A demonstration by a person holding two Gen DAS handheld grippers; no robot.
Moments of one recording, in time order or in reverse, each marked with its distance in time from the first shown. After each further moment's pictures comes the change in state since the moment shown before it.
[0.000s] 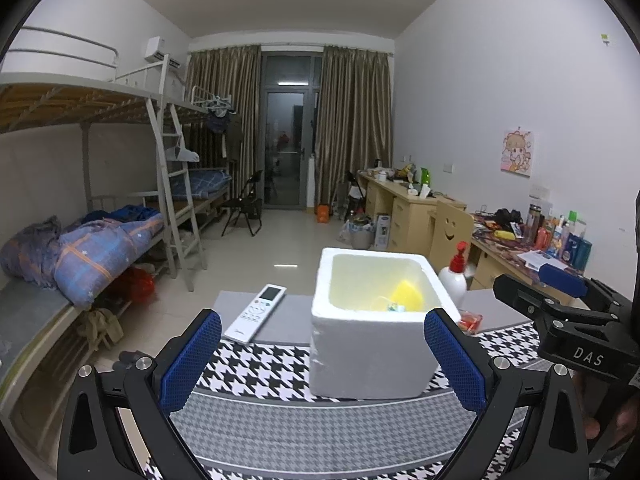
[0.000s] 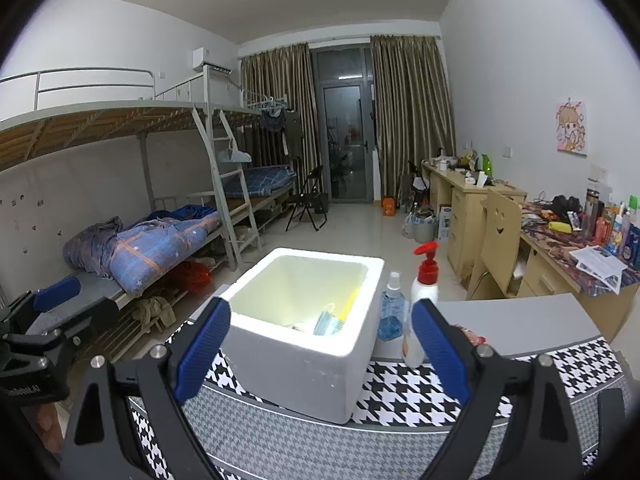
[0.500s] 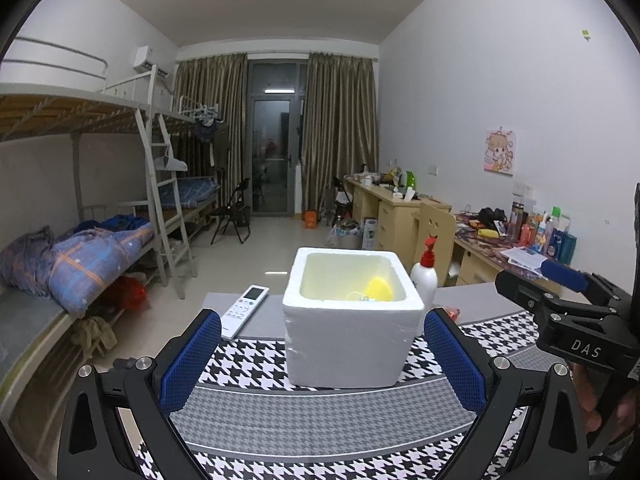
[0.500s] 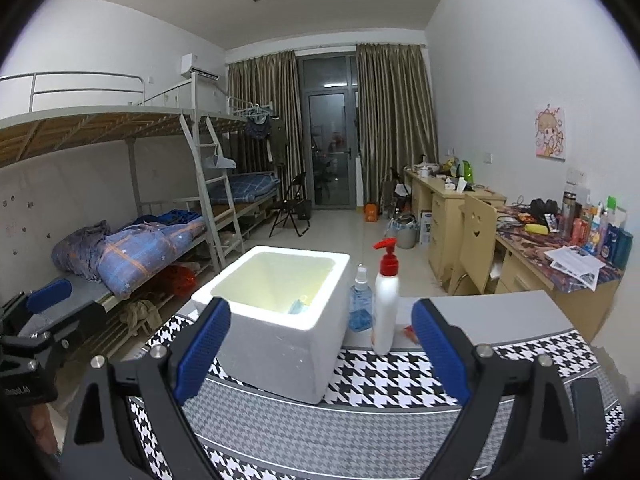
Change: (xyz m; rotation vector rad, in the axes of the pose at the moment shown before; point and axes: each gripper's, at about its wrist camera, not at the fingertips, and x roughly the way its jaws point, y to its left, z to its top) left arm -0.030 -0.027 -0.011 0.036 -0.025 -0.037; right arm -0.038 -0.016 -0.013 -0.002 -0.027 -0.067
